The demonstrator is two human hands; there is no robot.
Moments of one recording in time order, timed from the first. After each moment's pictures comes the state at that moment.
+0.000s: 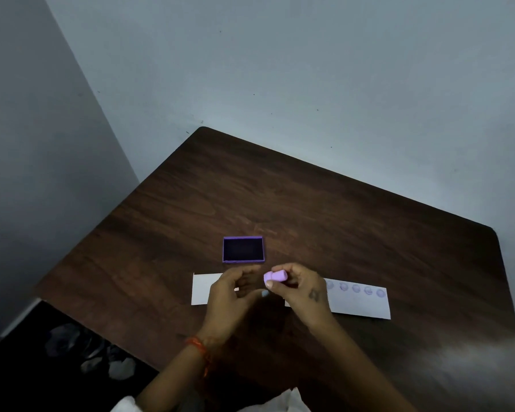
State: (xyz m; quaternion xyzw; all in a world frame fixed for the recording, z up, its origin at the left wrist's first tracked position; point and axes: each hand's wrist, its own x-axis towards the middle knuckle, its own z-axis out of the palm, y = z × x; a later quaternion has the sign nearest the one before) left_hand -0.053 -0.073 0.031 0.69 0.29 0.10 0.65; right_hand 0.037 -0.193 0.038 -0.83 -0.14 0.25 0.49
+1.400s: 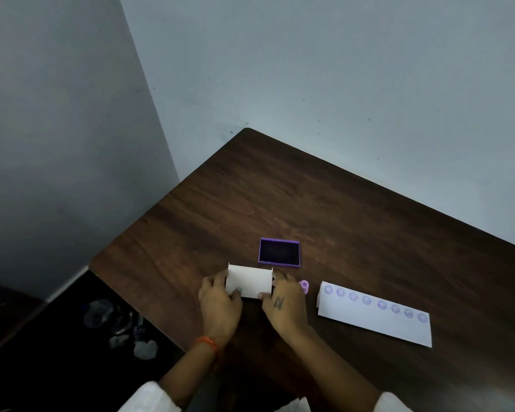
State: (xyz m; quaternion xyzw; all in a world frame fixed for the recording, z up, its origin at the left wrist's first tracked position) left_hand -0.090 -0.028 0.003 0.75 0.50 0.08 0.43; right_hand -0.002 -0.113 0.004 -0.91 -0.23 0.21 0.26
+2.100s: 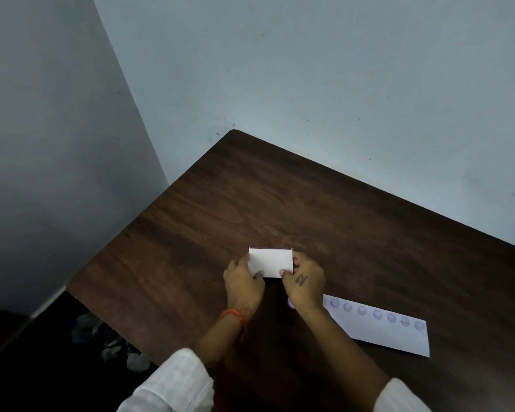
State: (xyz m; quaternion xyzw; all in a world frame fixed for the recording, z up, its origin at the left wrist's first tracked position) left_hand -0.007 -0.026 0.011 0.77 0.45 0.03 0.44; right_hand 0.062 -0.109 0.012 -0.92 -0.09 0.16 0.35
